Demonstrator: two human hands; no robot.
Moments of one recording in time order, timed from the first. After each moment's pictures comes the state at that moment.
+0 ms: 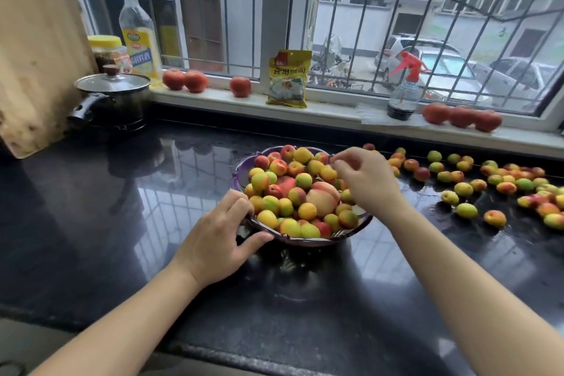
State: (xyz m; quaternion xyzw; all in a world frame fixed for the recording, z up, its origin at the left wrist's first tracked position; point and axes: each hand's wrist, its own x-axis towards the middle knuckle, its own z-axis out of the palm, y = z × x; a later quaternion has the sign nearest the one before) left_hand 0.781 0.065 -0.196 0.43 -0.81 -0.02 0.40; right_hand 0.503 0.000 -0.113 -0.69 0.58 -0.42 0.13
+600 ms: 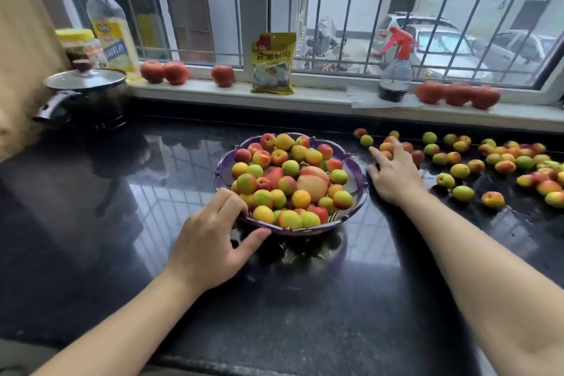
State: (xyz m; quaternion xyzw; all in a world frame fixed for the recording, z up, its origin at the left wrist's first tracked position) left_hand 0.756 0.065 -0.201 0.44 -0.80 0.04 0.41; right_hand 0.371 -0.094 -0.203 -0.64 0.75 -0.15 -0.02
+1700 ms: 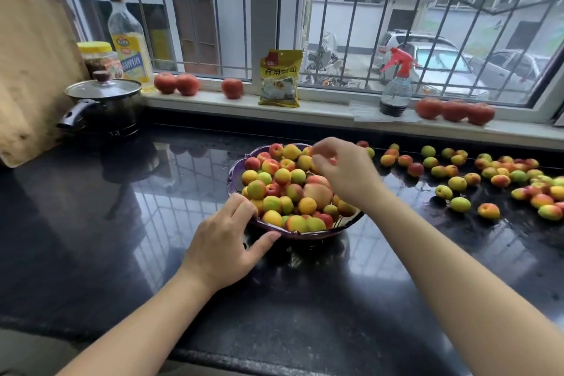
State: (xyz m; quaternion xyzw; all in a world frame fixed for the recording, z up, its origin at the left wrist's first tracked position) left_hand 0.756 0.068 -0.197 0.45 -0.80 0.04 0.40; right_hand 0.515 -0.003 -0.104 -0.74 0.55 -0.38 0.08
